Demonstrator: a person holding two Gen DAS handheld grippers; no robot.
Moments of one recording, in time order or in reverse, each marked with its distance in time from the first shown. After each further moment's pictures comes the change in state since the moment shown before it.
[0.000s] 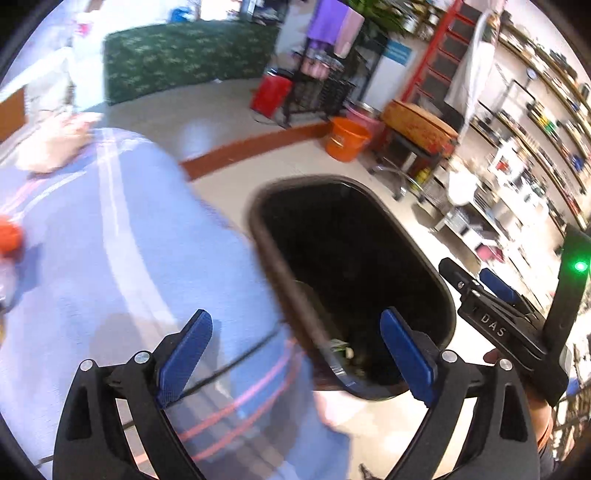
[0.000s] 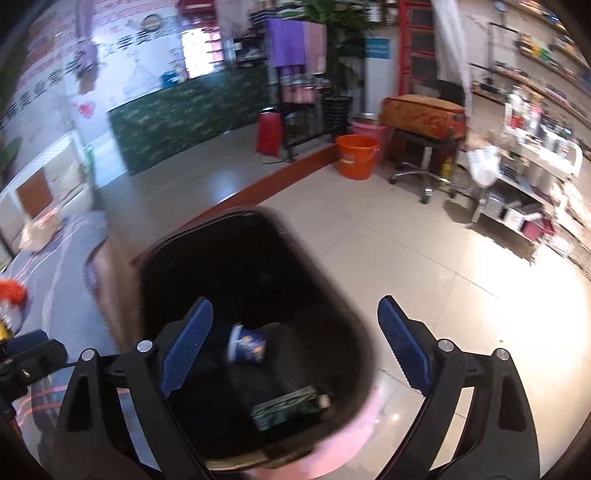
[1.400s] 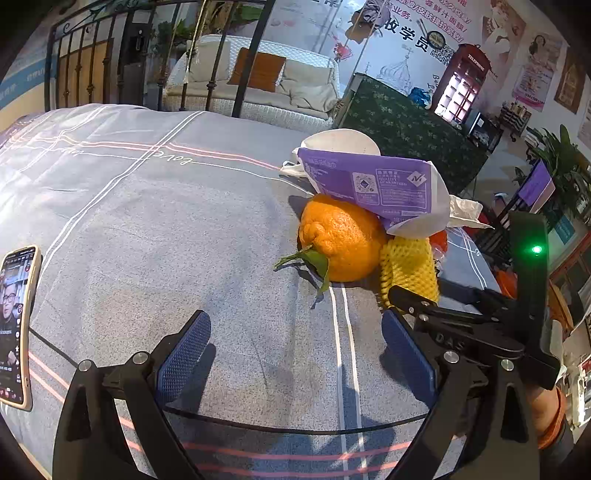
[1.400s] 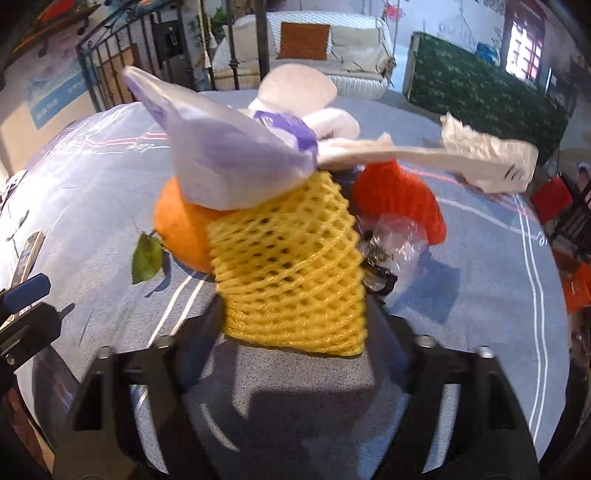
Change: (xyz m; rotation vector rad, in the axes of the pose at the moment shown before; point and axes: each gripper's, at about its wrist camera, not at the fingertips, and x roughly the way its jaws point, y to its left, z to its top) left arm -0.193 0.258 -0.137 -0.626 -0.307 0.470; right arm -0.035 0.446 -0.091 -0.820 0.258 0.639
